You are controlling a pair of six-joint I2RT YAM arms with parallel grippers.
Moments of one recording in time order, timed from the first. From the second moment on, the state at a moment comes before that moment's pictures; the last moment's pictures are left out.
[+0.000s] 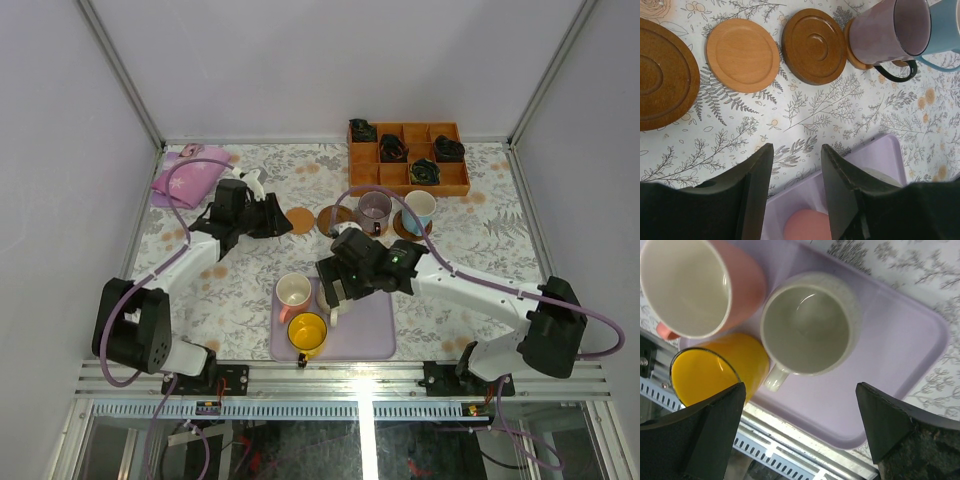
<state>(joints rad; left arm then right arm) -0.26 1.42 0.89 -0.11 0.38 -0.40 1.00 1.42 1.12 -0.72 0.08 0.56</state>
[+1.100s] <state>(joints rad) -0.28 1.37 0.89 -0.13 0.33 -0.42 1.08 1.54 1.03 -0.75 0.22 0.68</state>
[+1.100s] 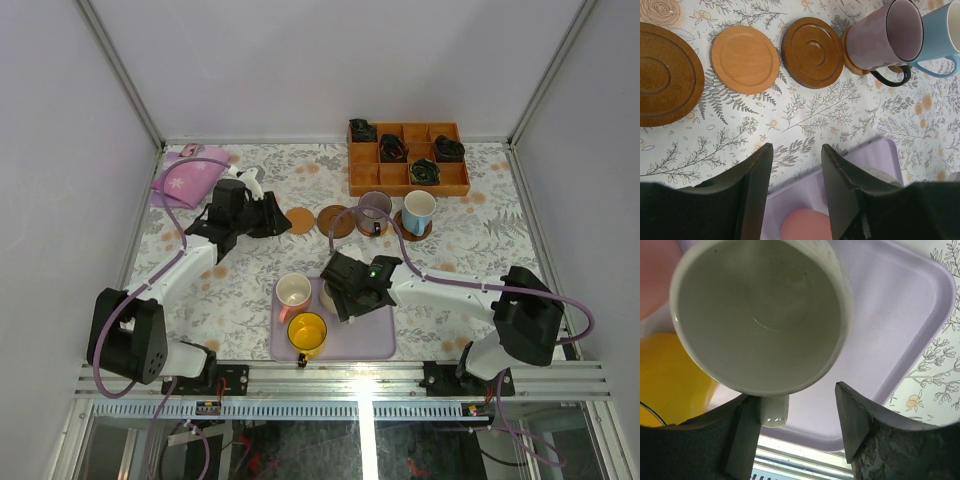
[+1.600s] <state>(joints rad) -0.28 1.36 0.88 -0.13 0.31 -0.42 1.08 1.59 1.06 -0.71 0.21 0.62</state>
